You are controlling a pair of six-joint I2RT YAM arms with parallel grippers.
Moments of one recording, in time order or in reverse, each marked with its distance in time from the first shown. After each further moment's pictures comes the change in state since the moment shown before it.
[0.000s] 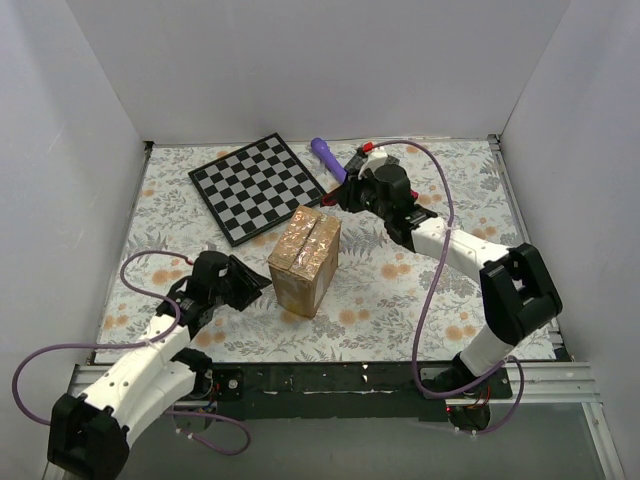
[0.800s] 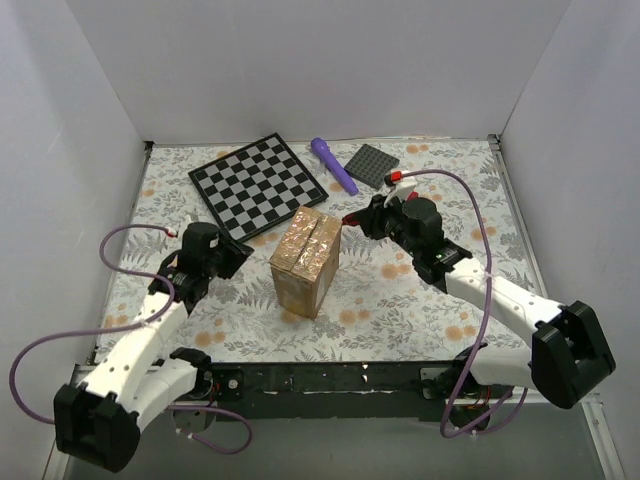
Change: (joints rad) left arm 0.086 0.204 0.237 0.016 -0.117 0.096; right arm 0.045 -0.415 -0.342 -0.019 0.073 -0.024
